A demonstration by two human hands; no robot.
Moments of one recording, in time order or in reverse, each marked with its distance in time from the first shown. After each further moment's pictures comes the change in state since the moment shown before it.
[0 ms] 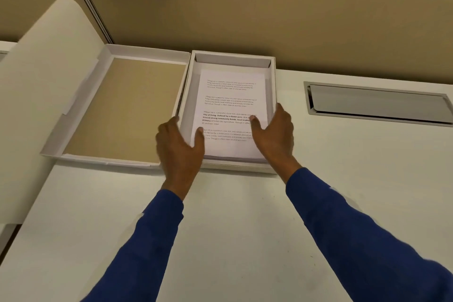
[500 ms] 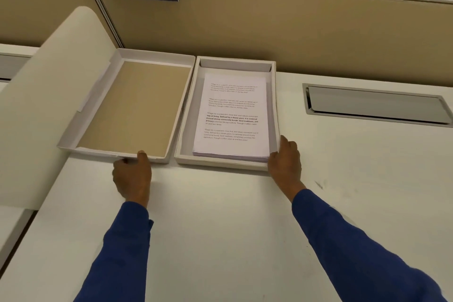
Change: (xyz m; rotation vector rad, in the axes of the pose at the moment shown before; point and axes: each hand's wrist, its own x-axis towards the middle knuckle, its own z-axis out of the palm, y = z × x) left_hand -0.010 -0.085 -0.064 -0.225 0.153 -0.785; right_hand -0.039 0.074 -0.002 -0.142 -0.119 0.034
